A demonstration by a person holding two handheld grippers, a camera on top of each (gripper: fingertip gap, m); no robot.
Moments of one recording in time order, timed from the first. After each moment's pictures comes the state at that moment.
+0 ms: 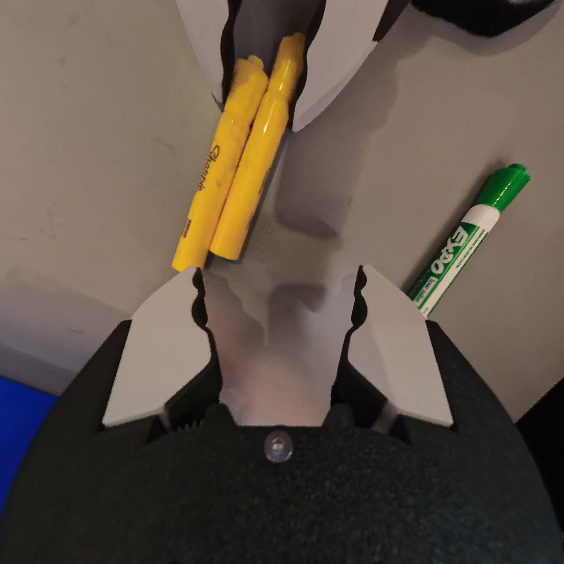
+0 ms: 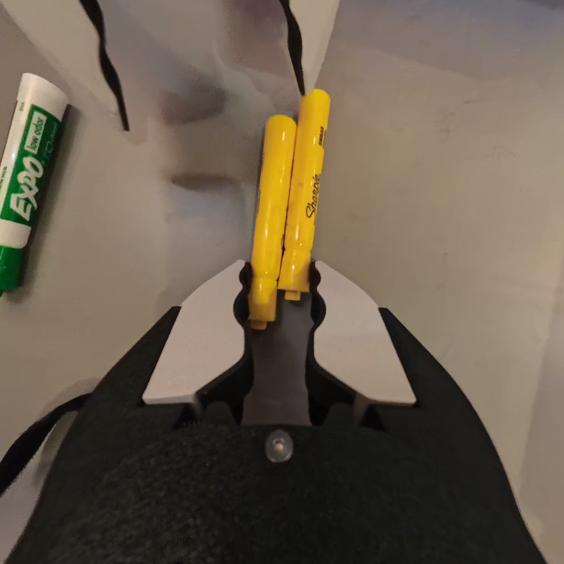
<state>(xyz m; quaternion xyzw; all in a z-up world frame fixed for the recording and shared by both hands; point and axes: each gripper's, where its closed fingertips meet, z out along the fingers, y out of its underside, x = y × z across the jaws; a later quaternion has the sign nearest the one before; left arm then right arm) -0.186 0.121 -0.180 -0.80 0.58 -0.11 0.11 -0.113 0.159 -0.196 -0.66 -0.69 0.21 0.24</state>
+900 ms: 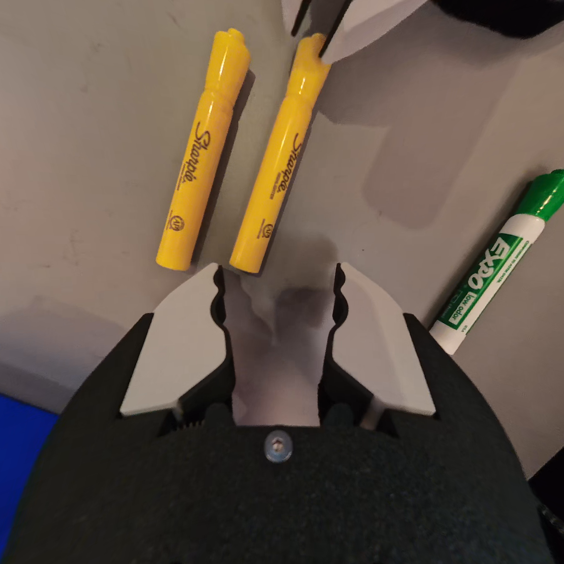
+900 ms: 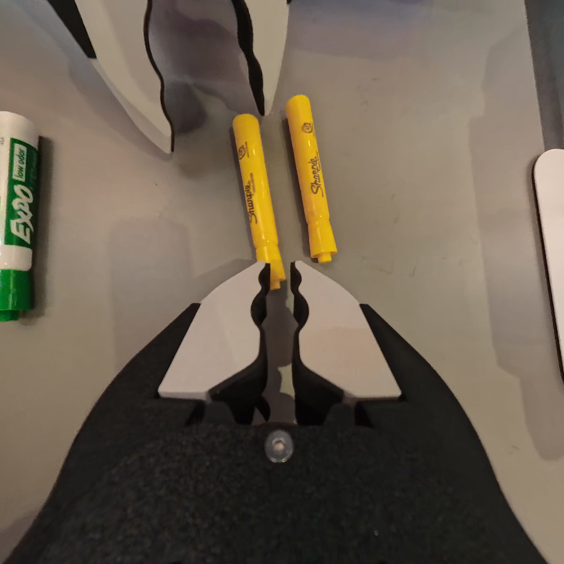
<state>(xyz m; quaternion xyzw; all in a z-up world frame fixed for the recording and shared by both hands) -0.182 0.140 -0.188 -0.79 0.59 -0.11 0.13 -0.083 0.159 -0.173 -0.72 -0.59 0.16 0.32</state>
